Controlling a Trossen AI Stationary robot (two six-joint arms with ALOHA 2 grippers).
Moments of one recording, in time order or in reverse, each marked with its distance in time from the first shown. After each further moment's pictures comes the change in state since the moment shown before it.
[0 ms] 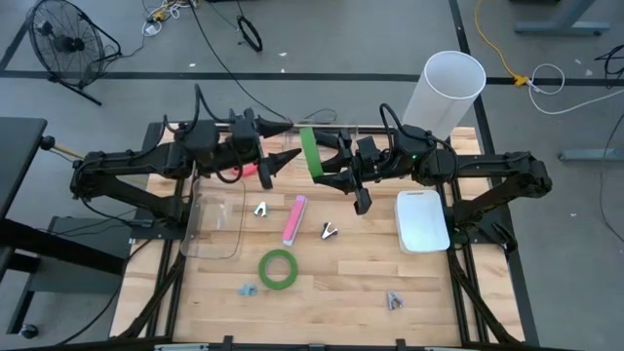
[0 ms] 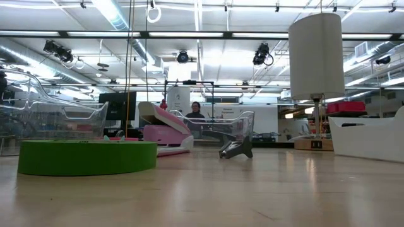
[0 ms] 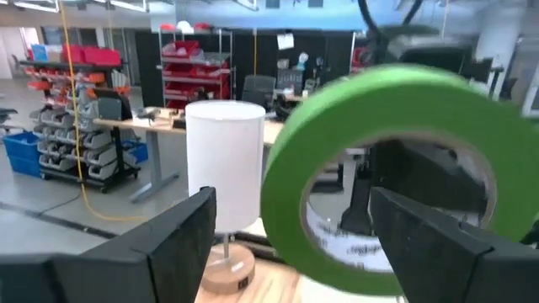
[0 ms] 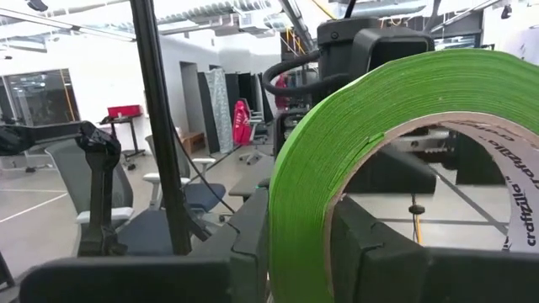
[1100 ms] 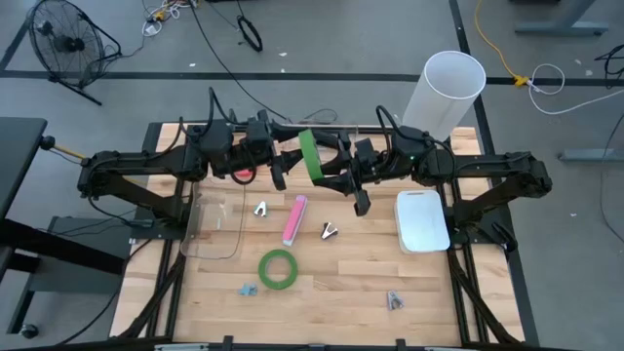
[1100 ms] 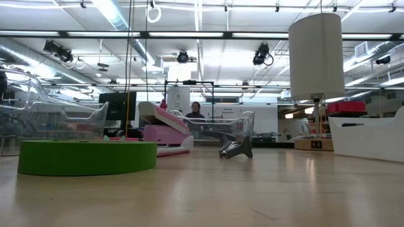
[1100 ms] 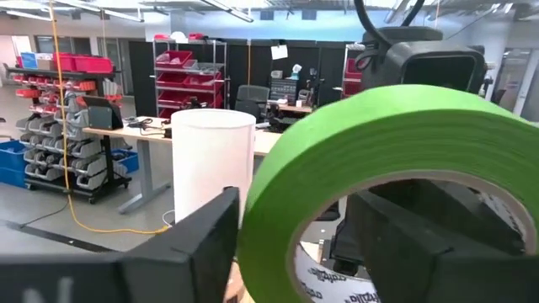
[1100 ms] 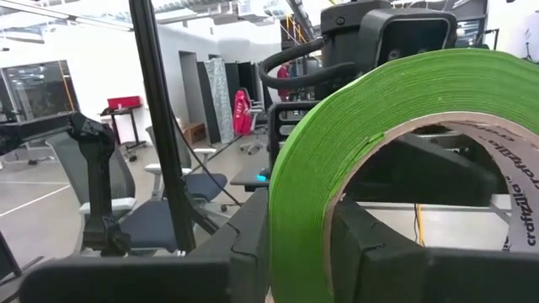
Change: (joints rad) left arm 0.000 0.086 0.001 0.123 0.025 0.000; right arm 0.000 0.000 0.000 -0.036 0.000 0.003
